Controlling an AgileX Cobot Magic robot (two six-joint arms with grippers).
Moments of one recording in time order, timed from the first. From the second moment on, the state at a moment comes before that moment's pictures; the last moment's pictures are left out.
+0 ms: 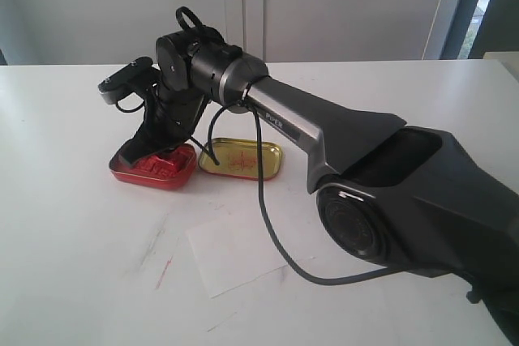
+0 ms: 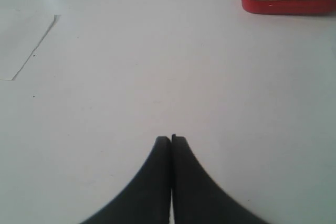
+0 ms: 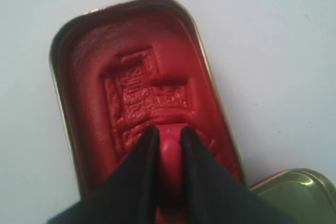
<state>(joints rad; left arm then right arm) 0.06 0.00 0.02 -0.15 0.52 0.26 0.74 2.62 -2.51 0.07 1.04 -0.26</state>
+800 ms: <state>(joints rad) 0.06 0.00 0.02 -0.15 0.52 0.26 0.74 2.58 -2.50 0.07 1.01 -0.20</state>
